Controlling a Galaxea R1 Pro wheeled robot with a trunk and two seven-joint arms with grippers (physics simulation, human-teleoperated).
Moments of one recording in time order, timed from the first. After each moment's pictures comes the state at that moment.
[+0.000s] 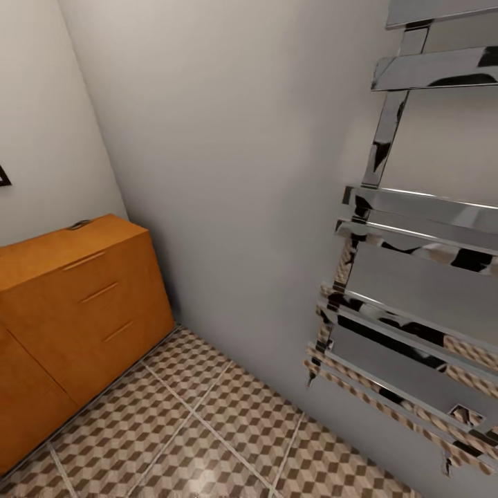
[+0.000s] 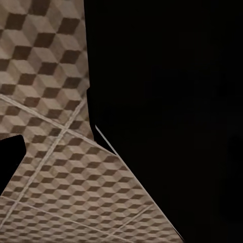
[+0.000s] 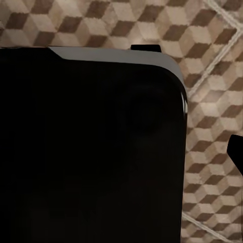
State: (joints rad) left arm 0.05 0.02 0.05 -0.07 -0.05 -0.01 0.00; right arm -0.07 0.01 -0.03 -0.04 0.02 -0.20 0.01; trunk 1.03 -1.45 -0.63
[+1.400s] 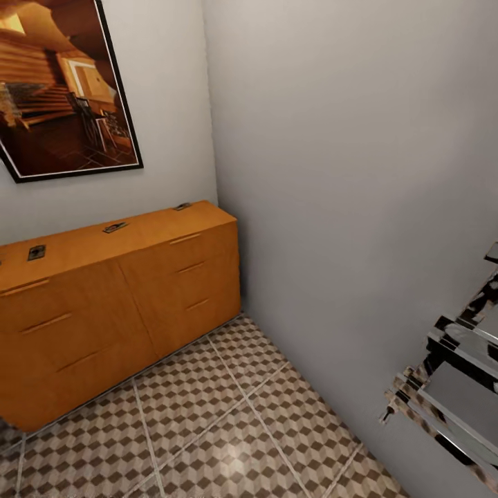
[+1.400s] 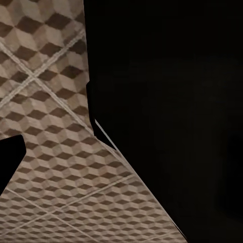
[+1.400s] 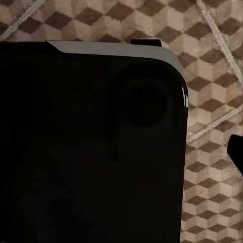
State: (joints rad) left arm 0.05 0.02 0.05 -0.07 -0.05 -0.01 0.00; right arm -0.07 0.01 -0.03 -0.04 0.02 -0.20 0.01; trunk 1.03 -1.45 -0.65
